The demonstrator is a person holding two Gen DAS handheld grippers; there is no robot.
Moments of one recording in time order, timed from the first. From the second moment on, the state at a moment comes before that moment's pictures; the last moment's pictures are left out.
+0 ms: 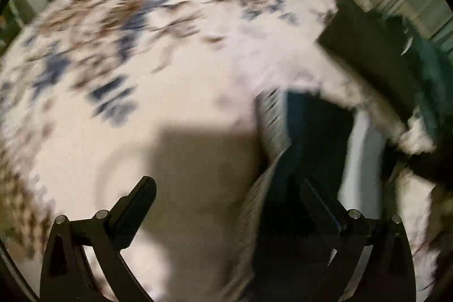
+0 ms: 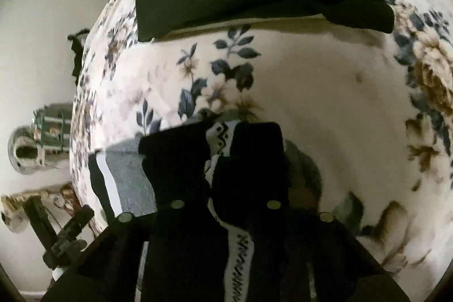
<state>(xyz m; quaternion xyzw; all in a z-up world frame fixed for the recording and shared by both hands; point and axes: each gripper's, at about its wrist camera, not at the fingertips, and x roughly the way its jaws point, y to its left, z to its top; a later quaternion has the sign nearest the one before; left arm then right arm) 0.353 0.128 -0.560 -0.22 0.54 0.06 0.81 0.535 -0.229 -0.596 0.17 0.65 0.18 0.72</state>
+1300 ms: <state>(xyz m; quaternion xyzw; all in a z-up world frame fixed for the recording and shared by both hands) 0.295 0.090 -0.582 -0.34 0.58 -0.05 0.74 0.403 -0.338 -0.619 0.35 0.71 0.06 0.61</state>
